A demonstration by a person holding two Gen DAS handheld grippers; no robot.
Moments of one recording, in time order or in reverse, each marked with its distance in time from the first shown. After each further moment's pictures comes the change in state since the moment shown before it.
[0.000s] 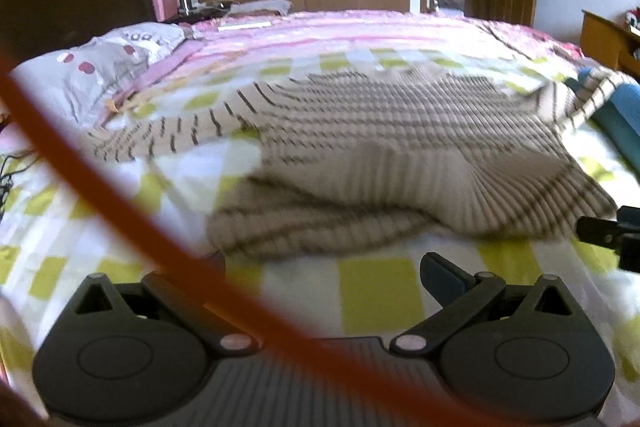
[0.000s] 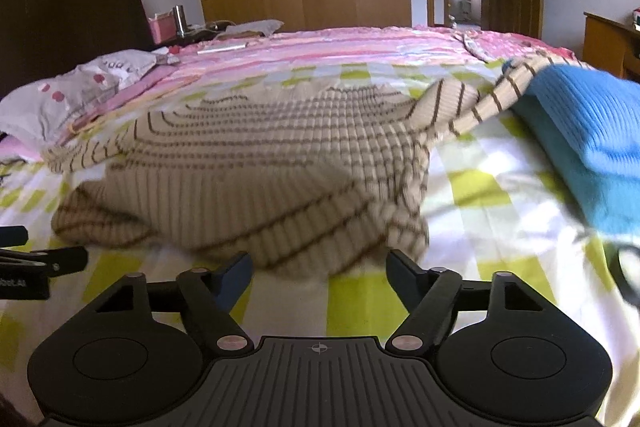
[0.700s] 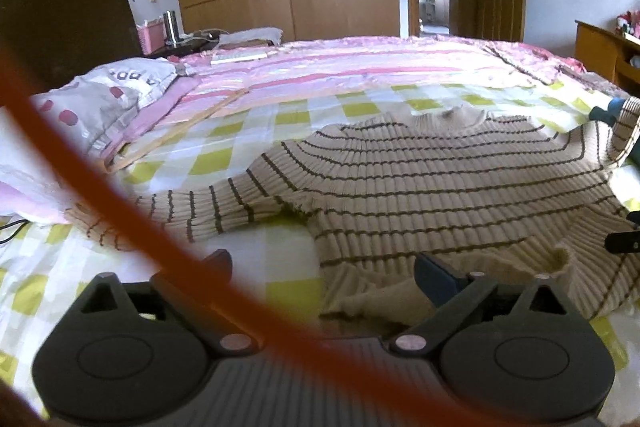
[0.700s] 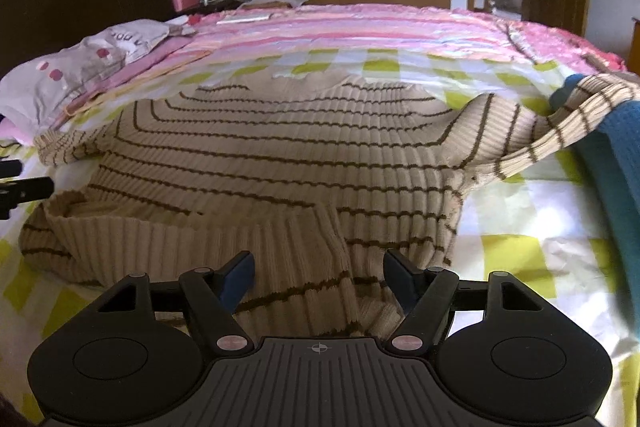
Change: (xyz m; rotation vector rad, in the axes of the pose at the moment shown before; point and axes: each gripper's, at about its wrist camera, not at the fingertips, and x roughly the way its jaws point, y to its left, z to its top) left arm 0.065 0.060 0.062 0.067 -0.064 -0.042; right arm 0.079 -0.020 0.052 -0.079 0.108 0.093
